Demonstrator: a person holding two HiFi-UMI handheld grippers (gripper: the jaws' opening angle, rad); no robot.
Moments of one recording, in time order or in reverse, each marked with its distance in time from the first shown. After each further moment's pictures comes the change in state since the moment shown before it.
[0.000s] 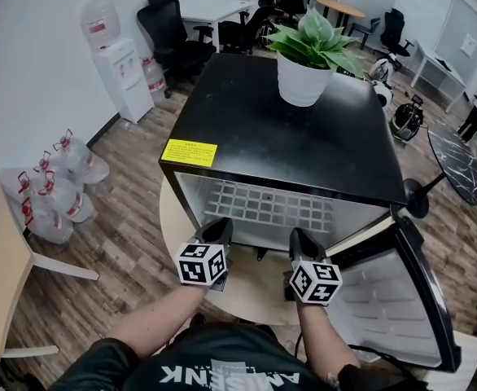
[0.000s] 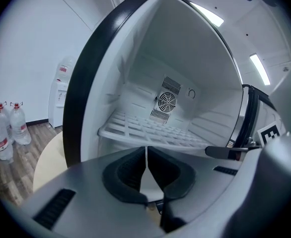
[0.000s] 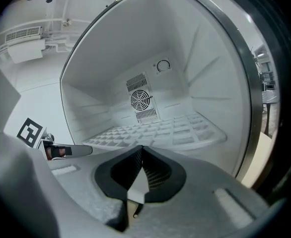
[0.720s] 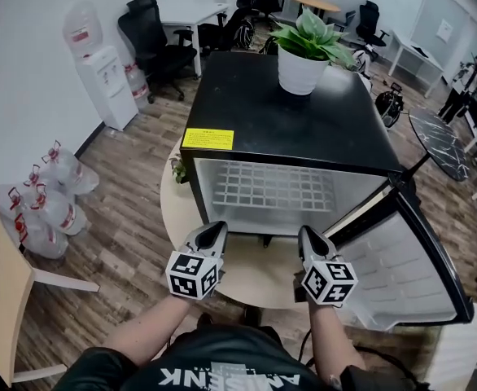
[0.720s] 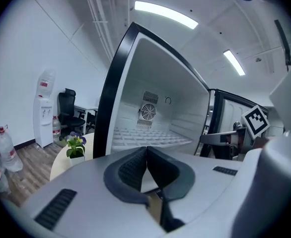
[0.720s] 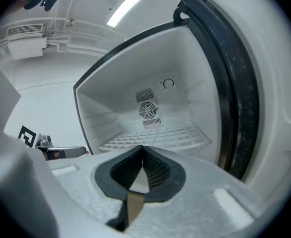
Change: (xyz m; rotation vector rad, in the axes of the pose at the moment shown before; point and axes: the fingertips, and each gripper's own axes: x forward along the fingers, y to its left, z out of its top) left arm -0.077 -0.011 0.014 0.194 -0.036 -0.155; right arm -0.061 0.041 0.011 -0.004 -0.043 -0.053
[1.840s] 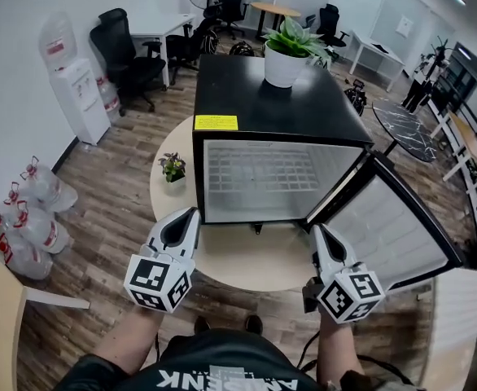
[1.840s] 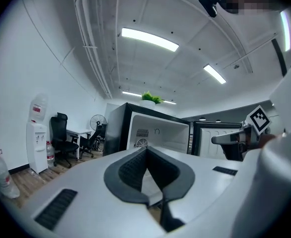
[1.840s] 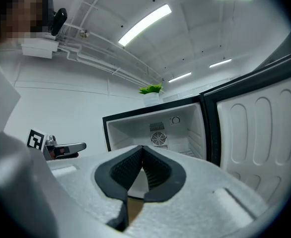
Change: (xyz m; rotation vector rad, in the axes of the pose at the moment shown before) left arm -0.127 -0.006 0.102 0.116 -0.212 -0.088; right arm -0.130 0.098 0.069 -0.059 -0.178 -0.056
